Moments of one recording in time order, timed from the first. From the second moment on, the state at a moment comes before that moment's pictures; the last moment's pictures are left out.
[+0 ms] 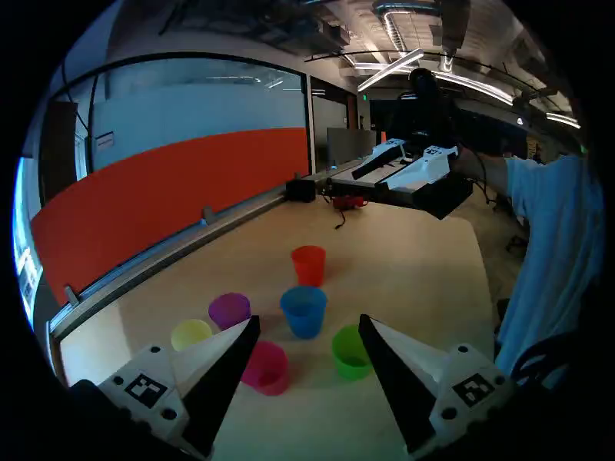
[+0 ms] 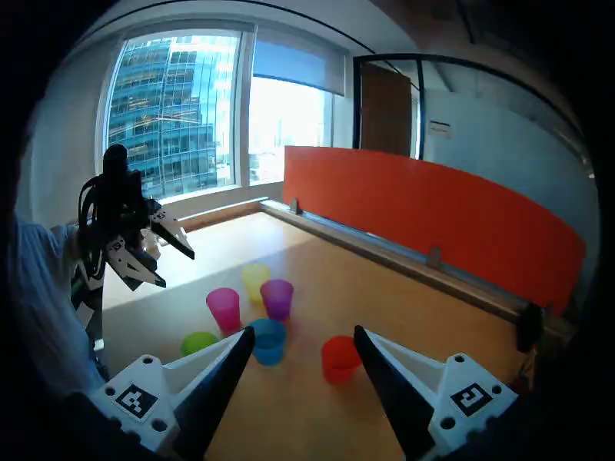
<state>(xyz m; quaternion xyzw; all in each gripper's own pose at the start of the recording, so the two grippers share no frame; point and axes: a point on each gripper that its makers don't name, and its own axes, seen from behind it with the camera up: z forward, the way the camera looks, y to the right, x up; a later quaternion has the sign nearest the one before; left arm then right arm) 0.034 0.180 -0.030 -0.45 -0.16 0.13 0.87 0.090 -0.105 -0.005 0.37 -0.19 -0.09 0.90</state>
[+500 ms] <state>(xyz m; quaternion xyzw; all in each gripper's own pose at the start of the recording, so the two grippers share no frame) -0.013 0.198 -0.049 -0.48 -0.19 0.15 0.84 0.061 -0.108 -0.001 0.38 -0.21 -0.10 0.90</state>
